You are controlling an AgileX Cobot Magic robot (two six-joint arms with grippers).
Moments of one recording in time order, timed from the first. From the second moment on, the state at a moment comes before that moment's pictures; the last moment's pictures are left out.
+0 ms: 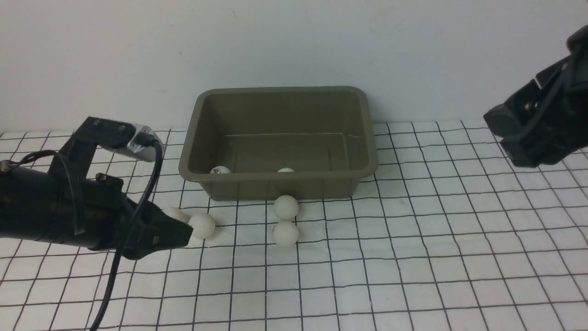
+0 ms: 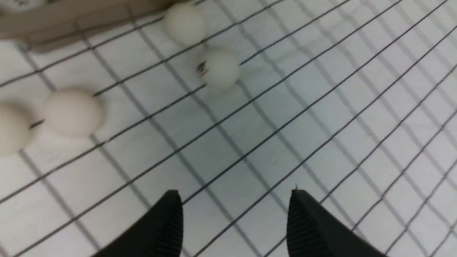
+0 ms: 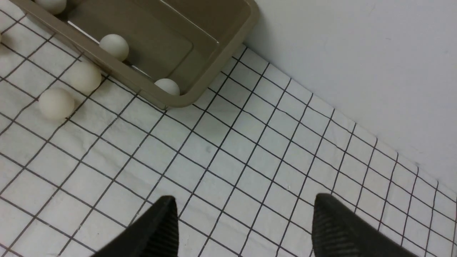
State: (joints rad) right arm 0.71 1.14 -1.30 -0.45 1.15 0.13; left arm 0.04 1.31 -0.80 -0.86 0.86 0.97
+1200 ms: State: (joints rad) right arm 0.71 1.14 -1.30 -0.49 1.12 0.14; left arm -0.43 1.67 -0.96 -0.87 0.41 0.76
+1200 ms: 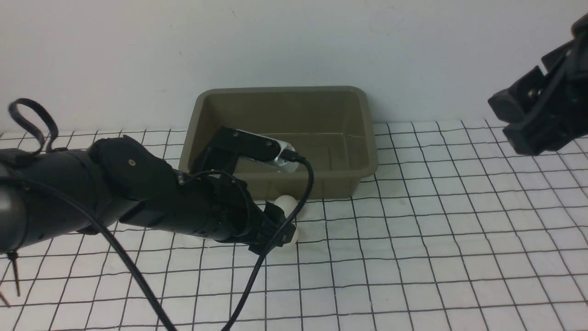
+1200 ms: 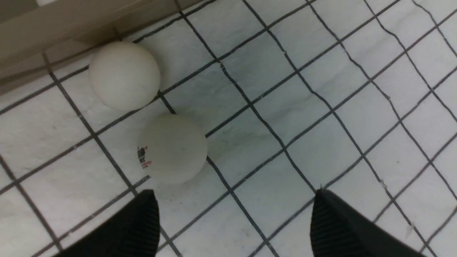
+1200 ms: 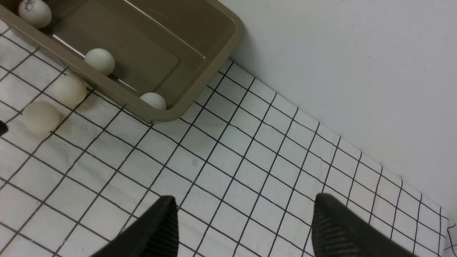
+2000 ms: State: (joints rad) right arm 0.71 1.14 -1.30 -0.49 1.12 0.14; left arm -0.43 1.93 -1.08 -0.89 0.28 0.75
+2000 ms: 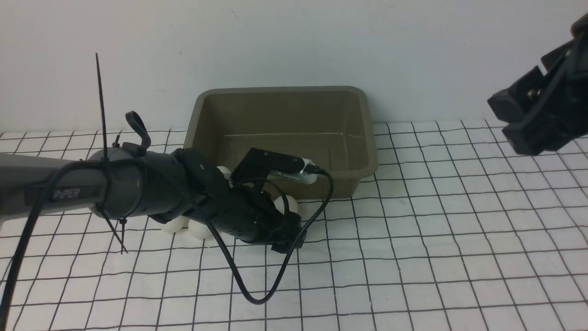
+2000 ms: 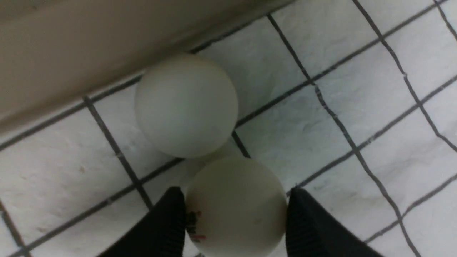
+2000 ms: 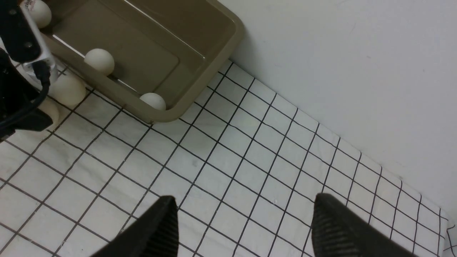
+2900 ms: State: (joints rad) right arm 0.71 1.14 -1.30 -0.51 1.07 0.14; left arm -0.43 1.73 -1.08 -1.00 0.61 0.92
